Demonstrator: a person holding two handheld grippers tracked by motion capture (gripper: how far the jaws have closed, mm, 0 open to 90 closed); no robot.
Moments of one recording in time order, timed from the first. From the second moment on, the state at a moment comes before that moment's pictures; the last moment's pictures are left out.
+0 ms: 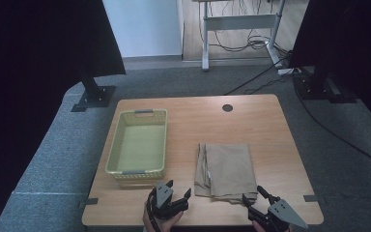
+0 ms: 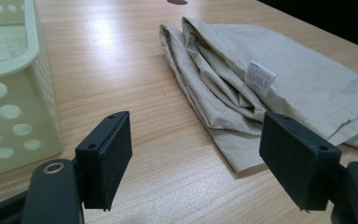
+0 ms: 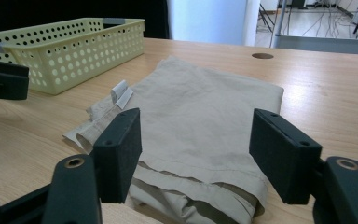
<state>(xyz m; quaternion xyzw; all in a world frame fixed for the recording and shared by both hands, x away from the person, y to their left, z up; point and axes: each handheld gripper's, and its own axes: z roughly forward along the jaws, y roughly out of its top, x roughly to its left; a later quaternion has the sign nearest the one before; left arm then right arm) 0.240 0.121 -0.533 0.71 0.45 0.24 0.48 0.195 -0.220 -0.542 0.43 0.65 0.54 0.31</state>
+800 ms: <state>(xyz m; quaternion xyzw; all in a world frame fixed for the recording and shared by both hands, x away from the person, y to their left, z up) 0.243 0.121 -0.529 0.70 0.46 0.24 0.48 0.190 -0.229 -0.543 0.45 0.62 0.58 0.29</state>
